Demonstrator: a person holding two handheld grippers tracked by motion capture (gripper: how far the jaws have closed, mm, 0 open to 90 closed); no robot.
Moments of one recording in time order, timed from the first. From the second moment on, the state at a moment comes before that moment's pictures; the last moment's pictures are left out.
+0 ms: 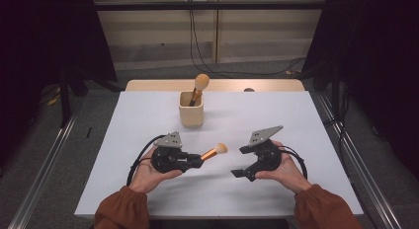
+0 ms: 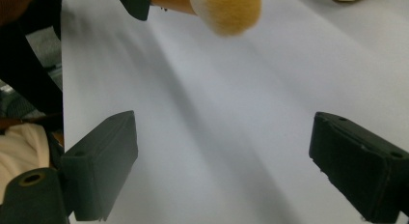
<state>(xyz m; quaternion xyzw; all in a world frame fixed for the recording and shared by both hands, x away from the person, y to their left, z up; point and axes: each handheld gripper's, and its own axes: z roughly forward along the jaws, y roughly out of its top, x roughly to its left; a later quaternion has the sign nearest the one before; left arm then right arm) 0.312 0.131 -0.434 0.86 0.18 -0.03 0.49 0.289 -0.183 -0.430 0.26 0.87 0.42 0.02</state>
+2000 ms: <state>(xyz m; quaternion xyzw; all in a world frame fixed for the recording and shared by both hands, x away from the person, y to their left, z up) 0.293 0.114 -0.420 0.76 0.16 0.01 0.63 0.275 -0.169 -0.422 0.25 0.70 0.66 0.06</state>
